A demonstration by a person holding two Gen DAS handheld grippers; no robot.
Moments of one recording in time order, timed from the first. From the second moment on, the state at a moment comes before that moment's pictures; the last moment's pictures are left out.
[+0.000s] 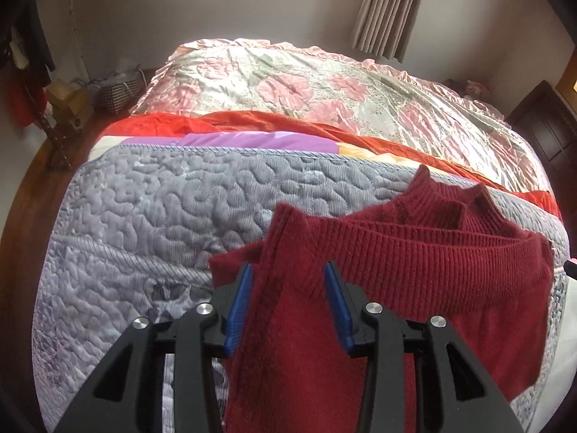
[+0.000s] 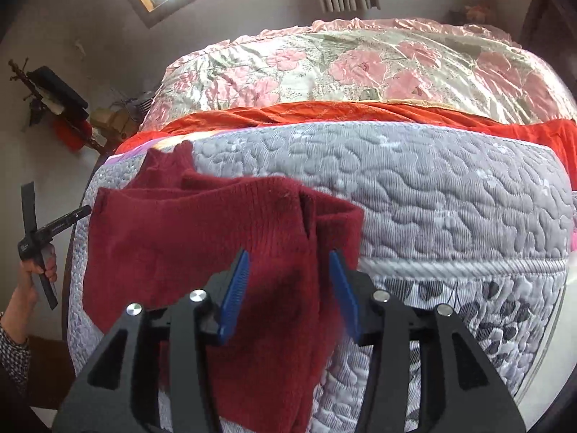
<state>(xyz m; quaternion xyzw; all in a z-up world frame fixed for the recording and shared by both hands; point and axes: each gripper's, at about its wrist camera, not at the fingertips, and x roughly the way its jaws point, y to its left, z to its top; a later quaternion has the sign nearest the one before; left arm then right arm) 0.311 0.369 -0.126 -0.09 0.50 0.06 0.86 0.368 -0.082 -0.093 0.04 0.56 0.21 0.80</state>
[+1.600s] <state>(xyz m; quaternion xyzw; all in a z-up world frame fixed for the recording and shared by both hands) 0.258 0.293 -0.151 -0.10 0.53 0.04 0.84 0.344 -0.071 -0.142 0.01 0.62 0.20 0.76</state>
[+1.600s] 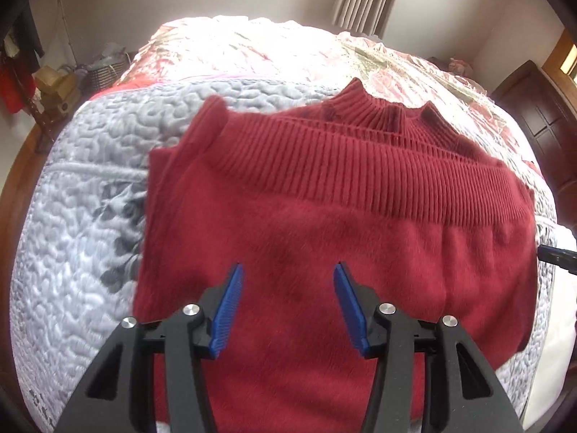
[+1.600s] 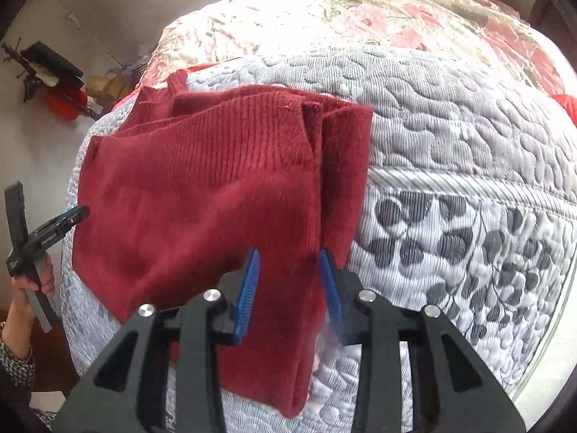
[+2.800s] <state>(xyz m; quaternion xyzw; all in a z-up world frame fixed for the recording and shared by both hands) 0.245 0.260 -0.179 -0.11 0.57 0.03 0.81 0.235 -0.102 -0.176 0.05 0.67 0.21 0.71</state>
